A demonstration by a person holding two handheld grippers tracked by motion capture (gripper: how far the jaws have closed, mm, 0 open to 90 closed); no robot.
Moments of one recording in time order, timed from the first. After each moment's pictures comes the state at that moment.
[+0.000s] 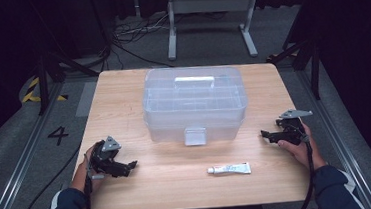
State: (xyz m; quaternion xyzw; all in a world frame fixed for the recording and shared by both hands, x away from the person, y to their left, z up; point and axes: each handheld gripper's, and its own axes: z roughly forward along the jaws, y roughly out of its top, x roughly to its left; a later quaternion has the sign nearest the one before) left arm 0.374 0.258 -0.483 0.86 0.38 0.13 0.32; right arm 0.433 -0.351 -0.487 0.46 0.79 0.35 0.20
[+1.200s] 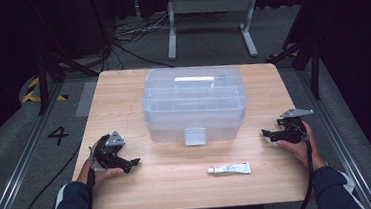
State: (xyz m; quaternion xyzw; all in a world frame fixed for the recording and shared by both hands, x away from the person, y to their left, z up) left arm 0.394 0.253 -0.484 0.88 0.32 0.11 0.33; right arm 0.434 -0.354 -0.483 0.46 0.79 0.35 0.20
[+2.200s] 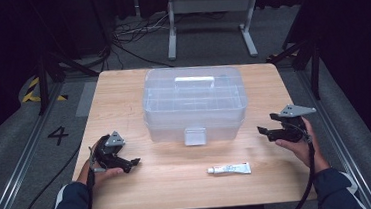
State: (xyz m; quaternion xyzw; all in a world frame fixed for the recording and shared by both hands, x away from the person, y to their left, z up) left arm 0.393 0.253 -0.484 0.88 0.33 0.12 0.33; right arm 0.410 -0.323 -0.431 0.38 0.81 0.39 0.22
